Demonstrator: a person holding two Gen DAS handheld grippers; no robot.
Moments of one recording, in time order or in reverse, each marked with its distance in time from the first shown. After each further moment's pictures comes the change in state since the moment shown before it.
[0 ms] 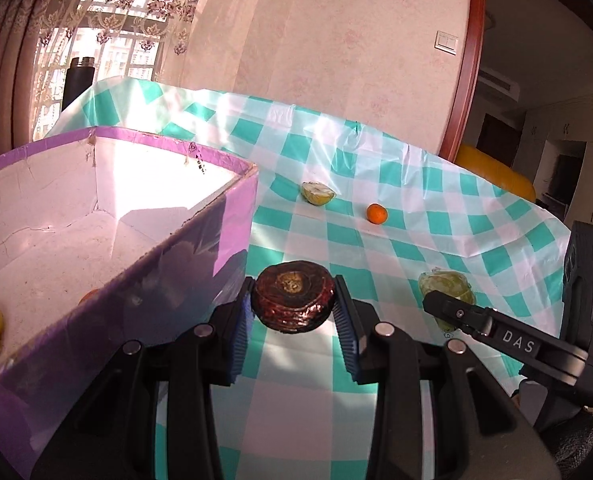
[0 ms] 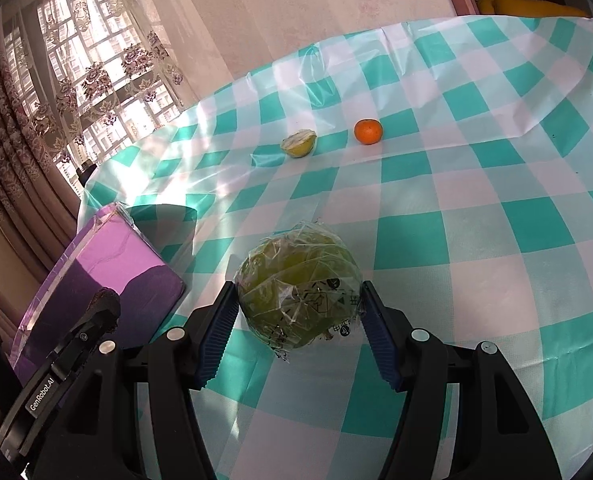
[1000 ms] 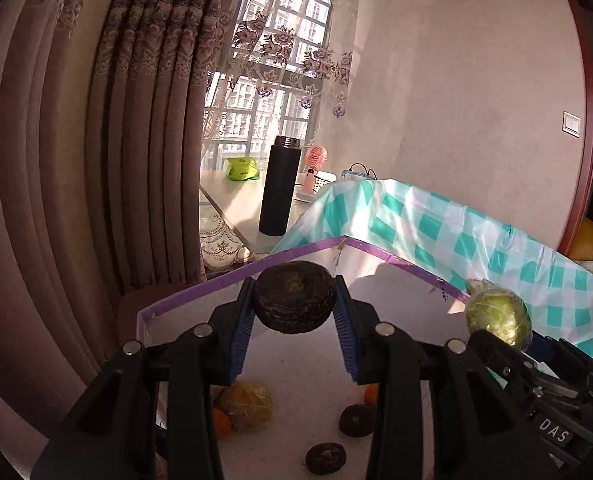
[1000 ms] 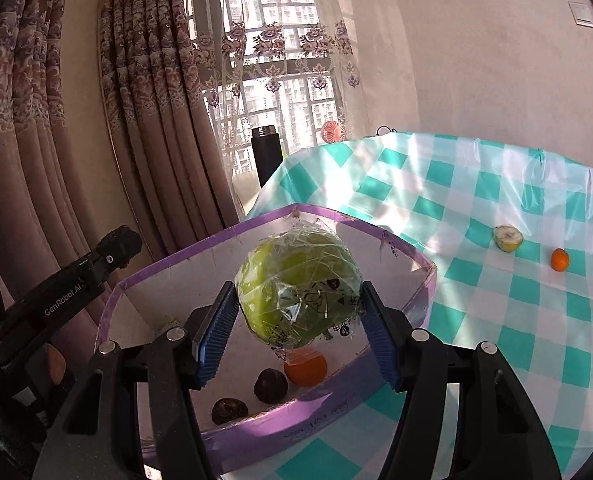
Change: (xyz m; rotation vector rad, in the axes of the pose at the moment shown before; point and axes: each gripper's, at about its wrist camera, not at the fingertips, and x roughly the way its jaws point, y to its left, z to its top) left arm -0.142 0.161 0.080 -0.156 -0.101 0.492; right arm -0.008 0.255 -0.004 -0.514 -0.003 0.259
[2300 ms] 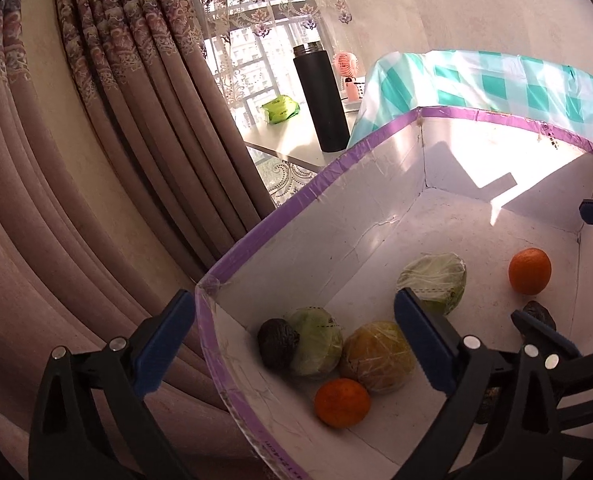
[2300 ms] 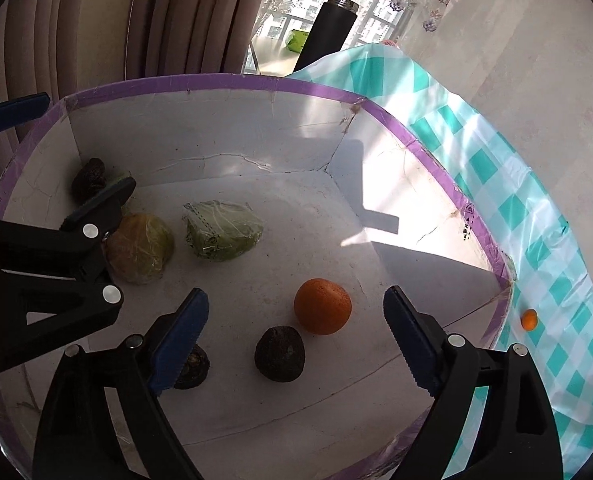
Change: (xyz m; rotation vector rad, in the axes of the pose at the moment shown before) left arm 0.058 0.009 -0.037 0.365 0.189 0.292; right arm 0.085 0.064 -0.024 -0.404 0.352 -0.214
